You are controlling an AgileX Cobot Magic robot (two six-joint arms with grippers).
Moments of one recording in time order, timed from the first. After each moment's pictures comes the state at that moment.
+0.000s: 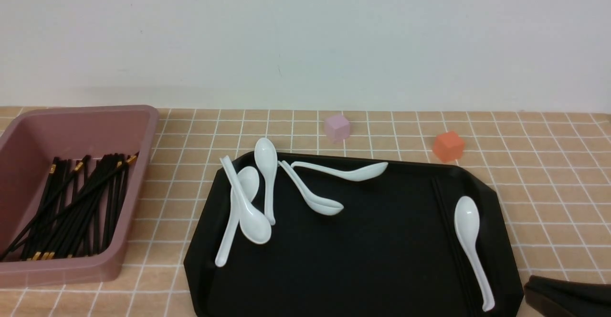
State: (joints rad) right arm 0.73 0.49 -0.35 -0.11 0.25 0.06; left arm -0.01 -0.01 0.03 -0.03 0.39 -0.18
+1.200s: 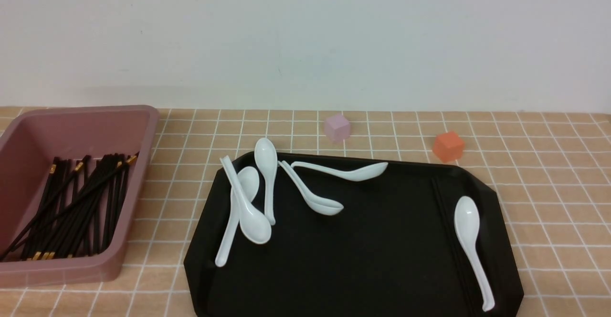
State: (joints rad) right arm 0.07 -0.01 0.02 -0.03 0.36 0.07; left arm -0.01 -0.01 0.03 -0.03 0.39 -0.18
